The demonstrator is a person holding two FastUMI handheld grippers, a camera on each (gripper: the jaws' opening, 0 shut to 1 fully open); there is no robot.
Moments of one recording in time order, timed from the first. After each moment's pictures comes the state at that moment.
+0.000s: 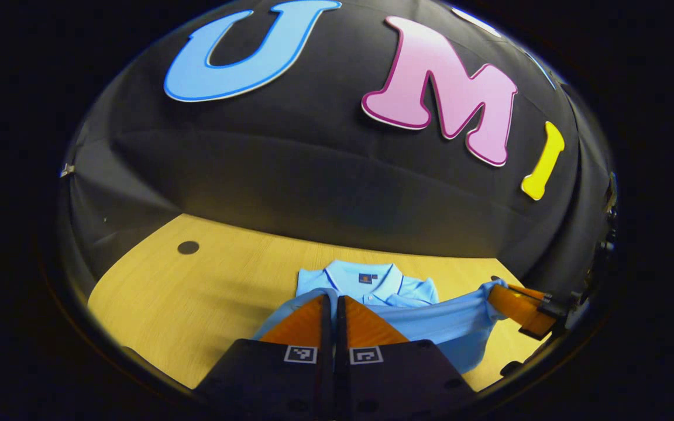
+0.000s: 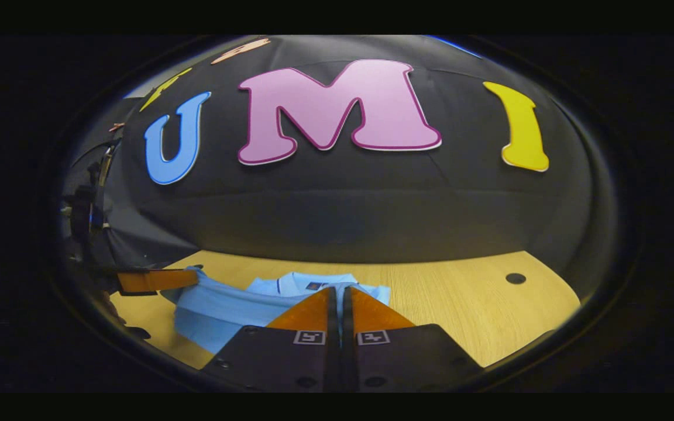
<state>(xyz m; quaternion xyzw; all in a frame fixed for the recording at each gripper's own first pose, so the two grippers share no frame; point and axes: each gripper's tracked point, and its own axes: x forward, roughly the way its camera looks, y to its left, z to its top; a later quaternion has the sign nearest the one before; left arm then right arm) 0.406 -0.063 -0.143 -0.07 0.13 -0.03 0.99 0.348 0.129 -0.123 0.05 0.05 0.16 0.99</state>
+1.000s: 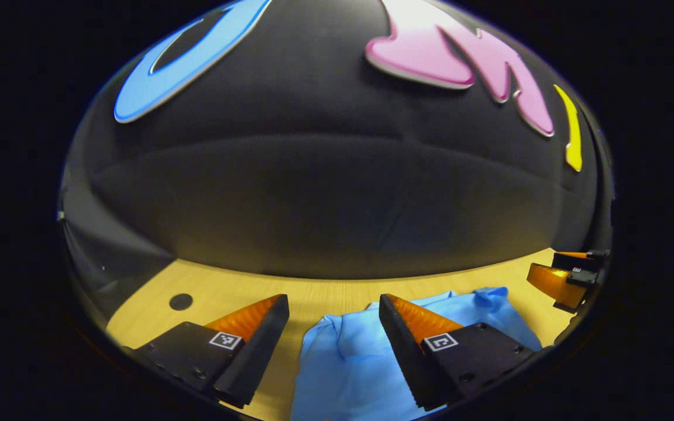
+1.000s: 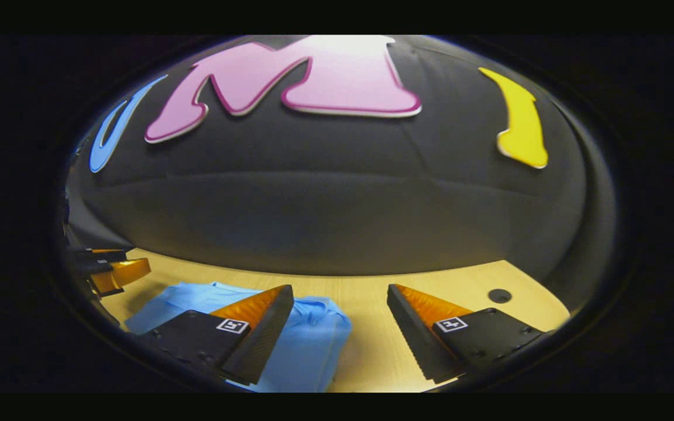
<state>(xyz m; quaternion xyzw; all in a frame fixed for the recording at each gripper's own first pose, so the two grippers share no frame) 0.488 -0.053 -0.138 0.04 0.06 0.02 1.00 0.436 0.072 -0.144 0.01 0.06 0.04 1.00</state>
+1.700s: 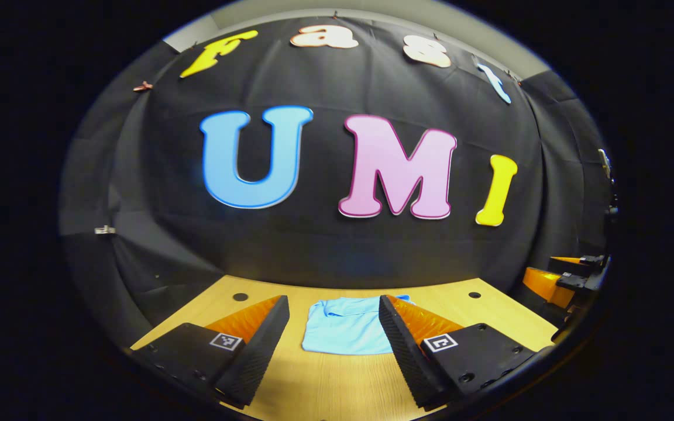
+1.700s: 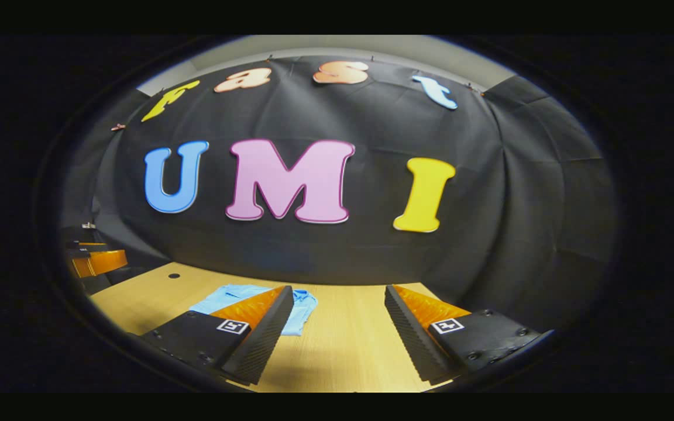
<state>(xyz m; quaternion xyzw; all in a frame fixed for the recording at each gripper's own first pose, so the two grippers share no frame) 0.120 -0.058 -0.018 -0.02 -0.01 0.02 1.00 0.098 -0.008 0.006 0.00 -0.04 0.02 1.00</state>
